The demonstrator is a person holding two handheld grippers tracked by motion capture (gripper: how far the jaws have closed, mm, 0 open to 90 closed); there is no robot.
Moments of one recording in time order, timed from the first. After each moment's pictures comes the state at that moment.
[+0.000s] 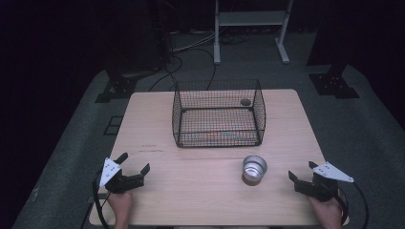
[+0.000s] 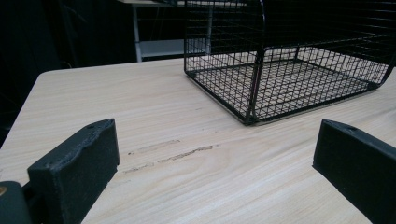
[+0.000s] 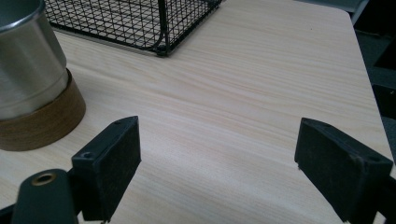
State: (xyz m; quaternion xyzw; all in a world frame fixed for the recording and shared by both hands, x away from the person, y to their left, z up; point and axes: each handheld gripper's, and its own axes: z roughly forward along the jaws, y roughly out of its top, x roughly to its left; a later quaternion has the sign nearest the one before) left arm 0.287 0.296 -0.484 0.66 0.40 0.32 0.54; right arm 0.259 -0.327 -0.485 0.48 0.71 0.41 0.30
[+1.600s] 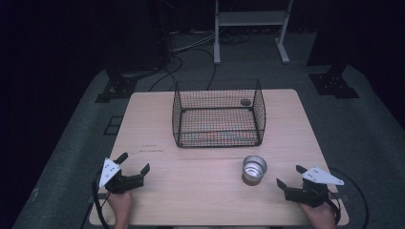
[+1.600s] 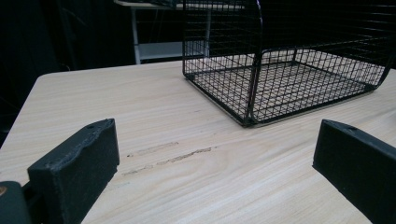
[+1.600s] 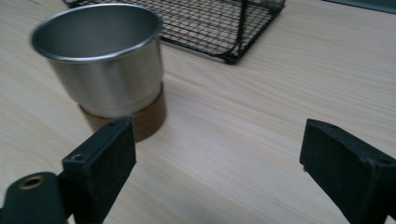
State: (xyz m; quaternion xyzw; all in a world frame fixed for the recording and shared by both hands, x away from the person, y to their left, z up) left arm 0.286 0.296 -0.483 0.66 0.40 0.32 0.55; right arm 0.244 -0.293 -0.474 0.44 0.75 0.43 0.26
